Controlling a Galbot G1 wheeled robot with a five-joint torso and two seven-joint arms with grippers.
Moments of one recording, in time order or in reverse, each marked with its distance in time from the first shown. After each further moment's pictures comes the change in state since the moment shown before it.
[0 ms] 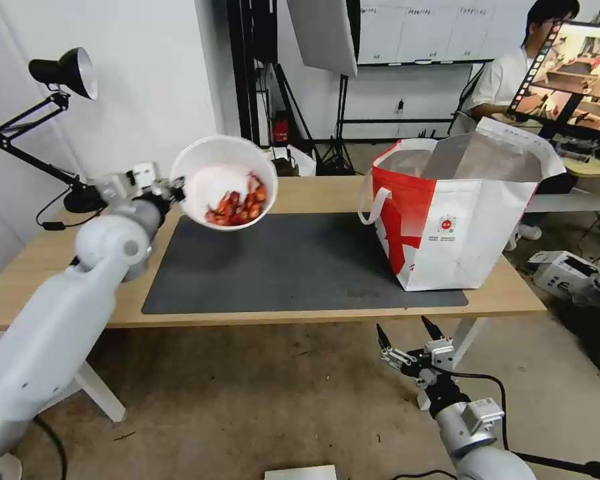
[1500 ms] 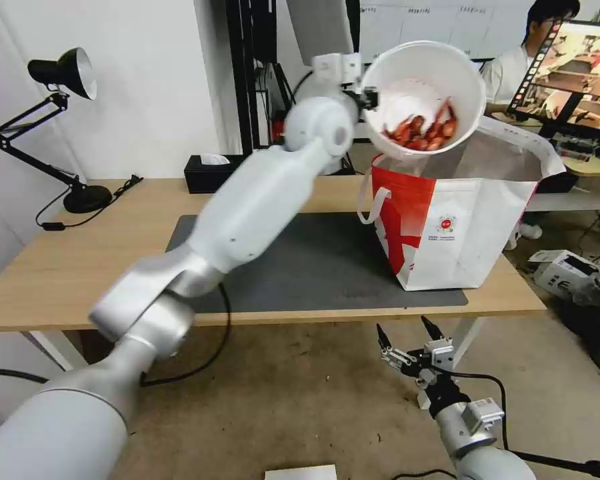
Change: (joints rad) left arm -0.568 -0.679 0.370 0.536 0.116 -0.026 -0.057; right arm 0.000 0.000 0.000 0.000 0.000 0.000 0.000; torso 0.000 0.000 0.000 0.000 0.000
